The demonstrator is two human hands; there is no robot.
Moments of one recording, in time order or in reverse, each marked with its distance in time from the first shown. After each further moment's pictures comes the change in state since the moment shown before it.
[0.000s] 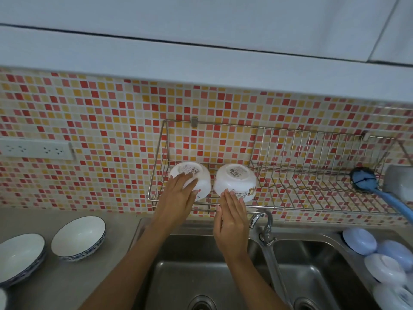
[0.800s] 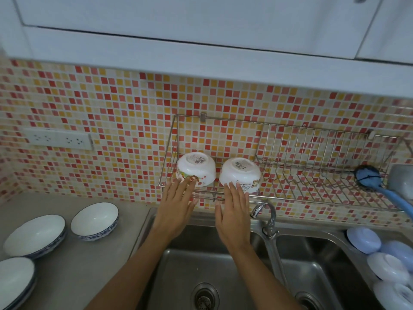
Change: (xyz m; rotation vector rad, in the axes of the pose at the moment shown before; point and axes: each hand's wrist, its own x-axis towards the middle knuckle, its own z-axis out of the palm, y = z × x) left_hand -0.056 -0.002 0.002 0.190 -0.115 -0.047; right_hand -0.005 -0.009 -0.020 -0.093 -0.325 0.093
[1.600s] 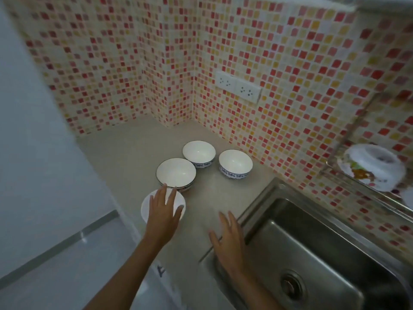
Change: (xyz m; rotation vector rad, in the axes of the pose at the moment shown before) left_hand -0.344 -0.174 -0.062 -0.095 -0.029 -0.958; right_hand -0.209 -0.226 0.078 0.434 -0.895 -0.306
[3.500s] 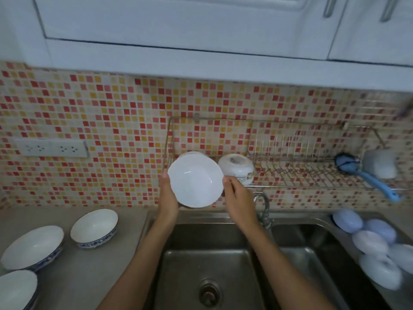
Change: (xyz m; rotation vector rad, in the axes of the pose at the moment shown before) left_hand 0.037 0.388 0.010 -1.442 -0.579 0.060; right_hand -0.056 0.105 -0.305 0.310 0.909 0.251
